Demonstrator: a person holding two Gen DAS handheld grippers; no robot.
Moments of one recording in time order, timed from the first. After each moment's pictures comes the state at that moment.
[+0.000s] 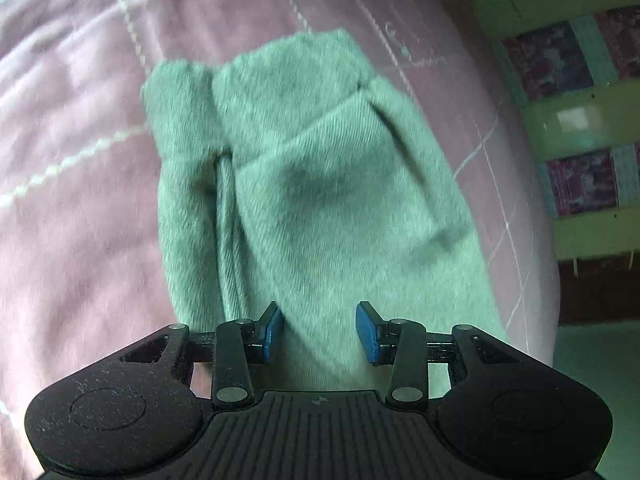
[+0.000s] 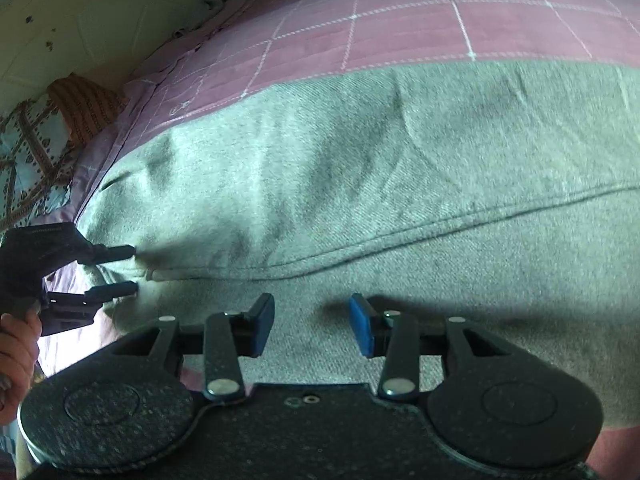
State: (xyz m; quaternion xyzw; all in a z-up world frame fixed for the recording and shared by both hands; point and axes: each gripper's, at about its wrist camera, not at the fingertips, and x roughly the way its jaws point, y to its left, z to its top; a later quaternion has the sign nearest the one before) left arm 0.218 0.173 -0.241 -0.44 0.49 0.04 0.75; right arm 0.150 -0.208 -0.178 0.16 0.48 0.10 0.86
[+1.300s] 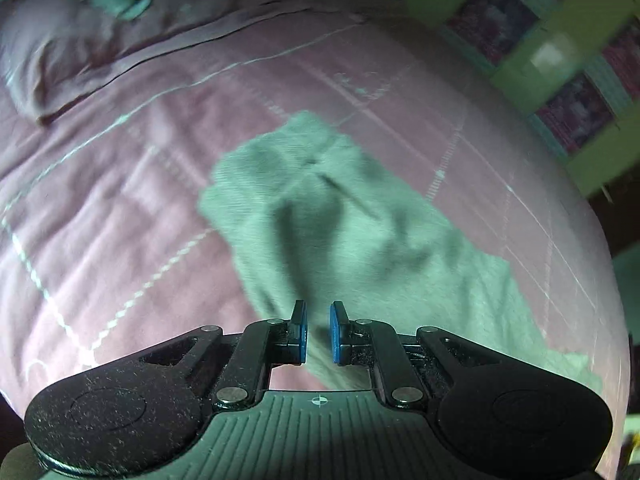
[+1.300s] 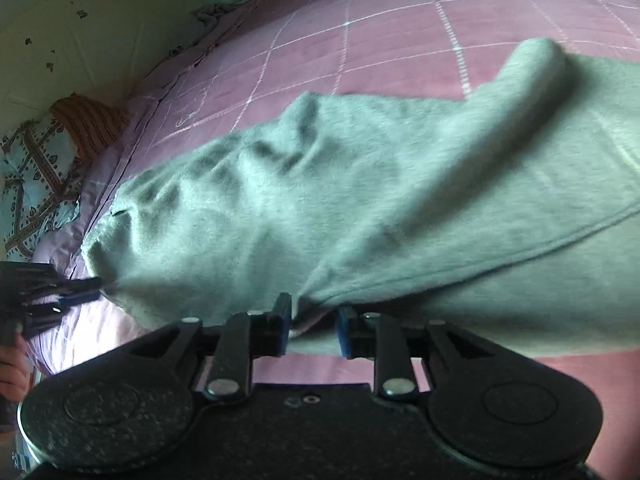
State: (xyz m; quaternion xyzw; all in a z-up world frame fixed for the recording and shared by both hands) left arm 0.158 0.196 -0.142 -0.24 0.46 0.02 0.85; right arm 0.104 -0.204 -0.168 0.19 0.46 0.08 0.86
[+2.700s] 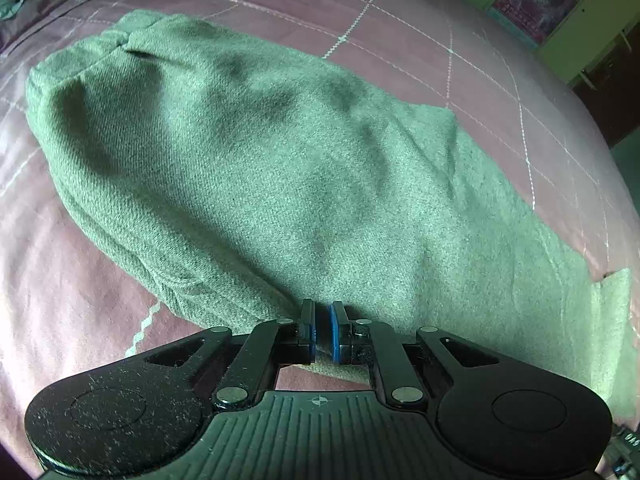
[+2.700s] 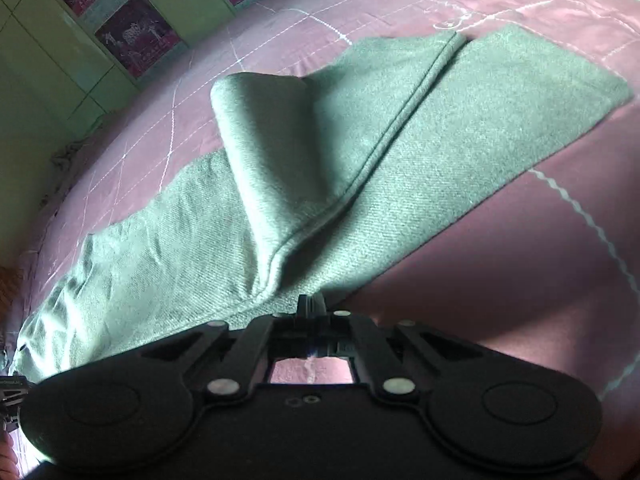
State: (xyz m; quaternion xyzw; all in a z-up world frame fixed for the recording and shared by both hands) left arm 0.164 0.060 -0.180 -0.15 0.54 -0.04 0.83; right arm 0.019 -0.406 -0.187 0.31 0.38 -0.14 0.86
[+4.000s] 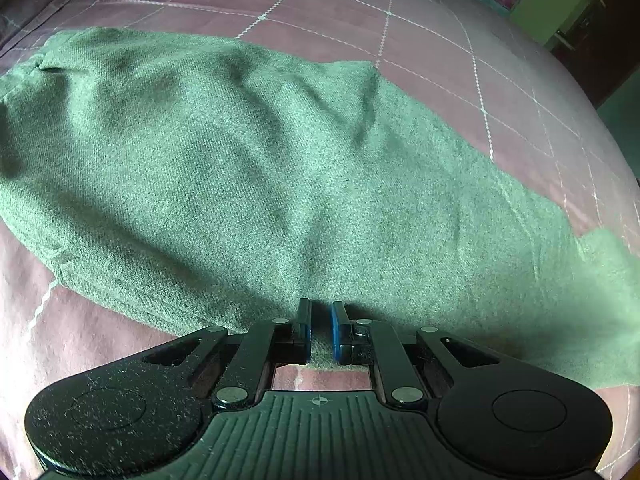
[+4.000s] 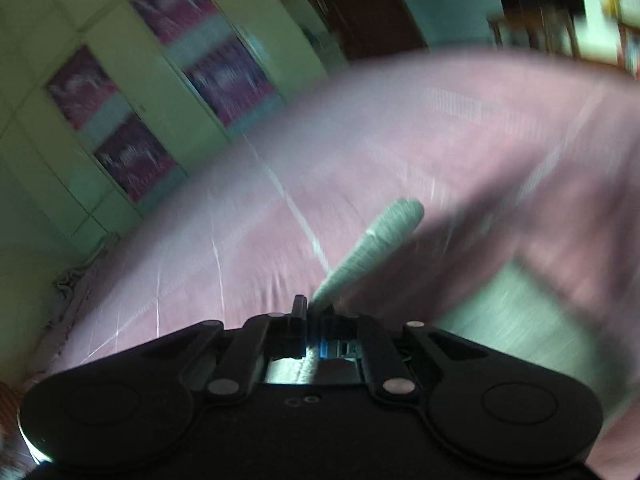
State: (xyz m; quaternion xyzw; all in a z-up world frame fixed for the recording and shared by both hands) left arm 0.157 -0.011 -0.180 -0.10 0.54 -0.07 0.83; right arm 0.072 -0.526 -0.109 0.29 0.20 -0.19 0.92
